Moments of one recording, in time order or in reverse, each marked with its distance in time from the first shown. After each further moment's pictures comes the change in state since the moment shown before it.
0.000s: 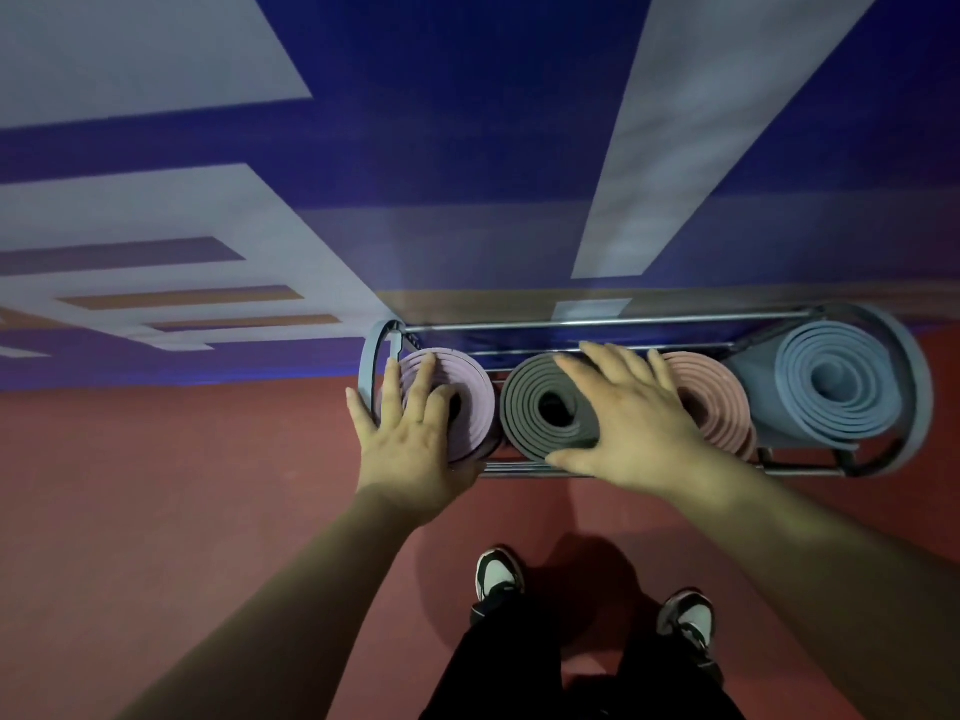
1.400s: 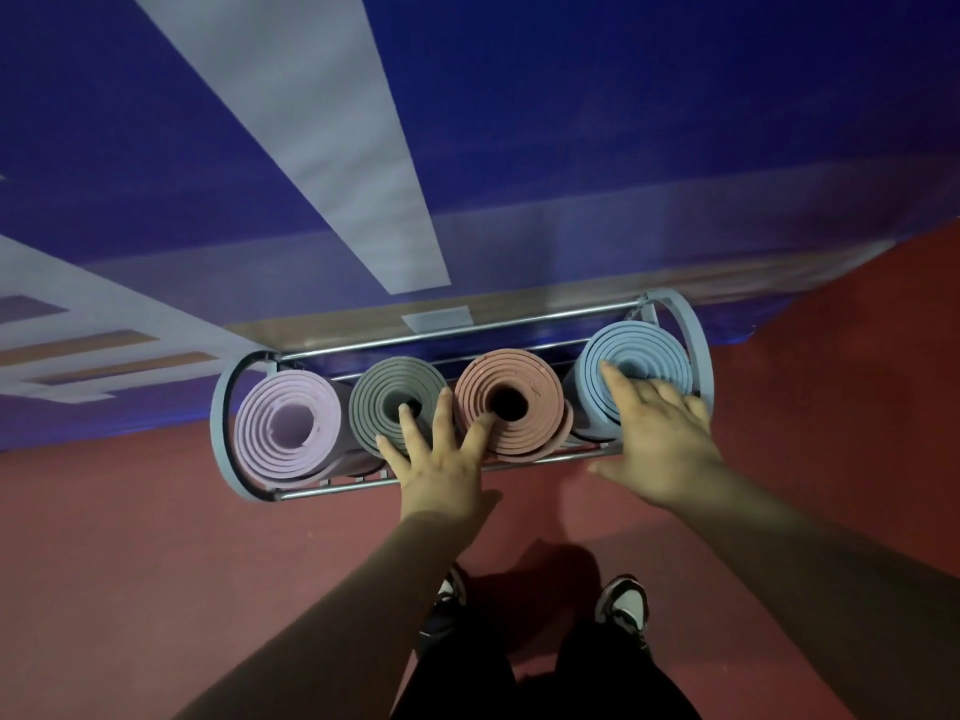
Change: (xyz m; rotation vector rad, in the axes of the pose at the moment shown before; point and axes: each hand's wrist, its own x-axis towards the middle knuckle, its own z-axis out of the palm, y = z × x) left_hand -0.008 0.221 0.017 0.098 -0.291 -0.053; right_hand -0.106 0.178 -0.009 0.036 0.063 0.297
